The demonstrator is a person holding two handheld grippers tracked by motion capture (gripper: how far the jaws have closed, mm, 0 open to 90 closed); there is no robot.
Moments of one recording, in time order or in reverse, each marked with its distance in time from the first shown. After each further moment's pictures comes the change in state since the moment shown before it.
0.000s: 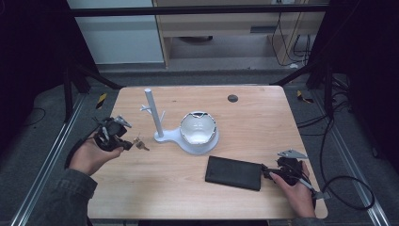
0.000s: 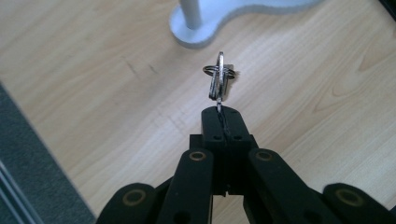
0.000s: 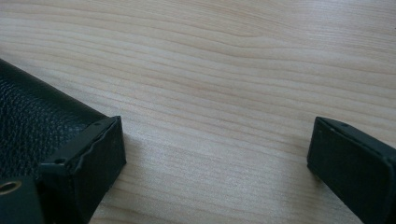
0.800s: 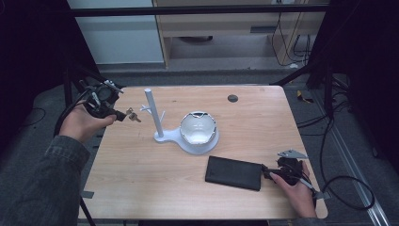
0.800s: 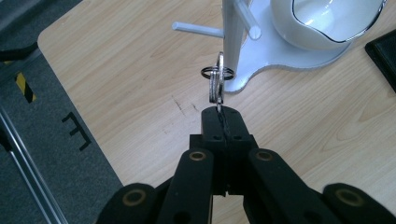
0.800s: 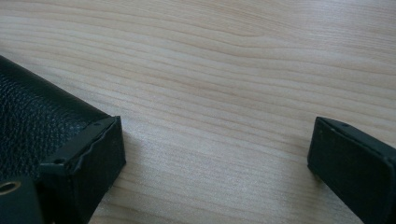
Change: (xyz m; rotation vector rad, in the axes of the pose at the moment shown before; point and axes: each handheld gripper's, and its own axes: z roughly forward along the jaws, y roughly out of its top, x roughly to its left) left arm 0.030 0.057 -0.049 -0.026 0.050 -0.034; right arm -0.001 0.000 0.000 0.002 0.004 -0.008
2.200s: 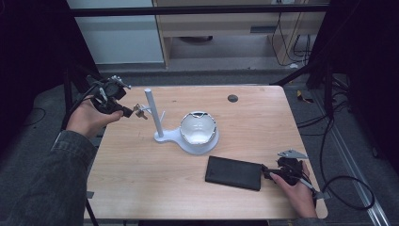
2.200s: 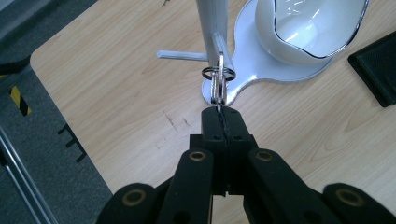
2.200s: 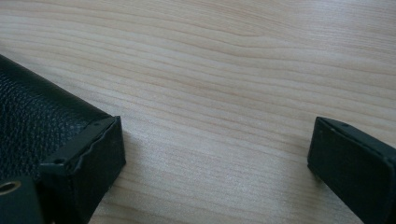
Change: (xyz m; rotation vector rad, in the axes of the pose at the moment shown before) left arm -0.007 0.017 -0.001 -0.017 -0.020 0.028; right arm 0.000 0.000 0.000 0.000 0.002 -0.002
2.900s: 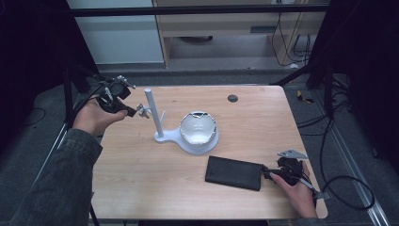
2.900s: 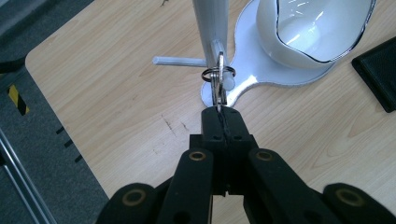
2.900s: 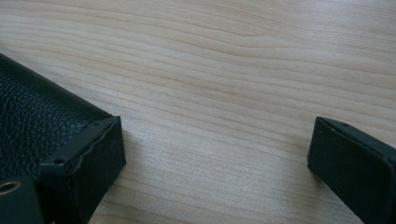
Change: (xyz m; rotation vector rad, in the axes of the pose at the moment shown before) left arm -0.002 0.007 0.012 0.014 0.000 -0.002; right arm 0.000 0.000 0.000 0.001 0.001 -0.007
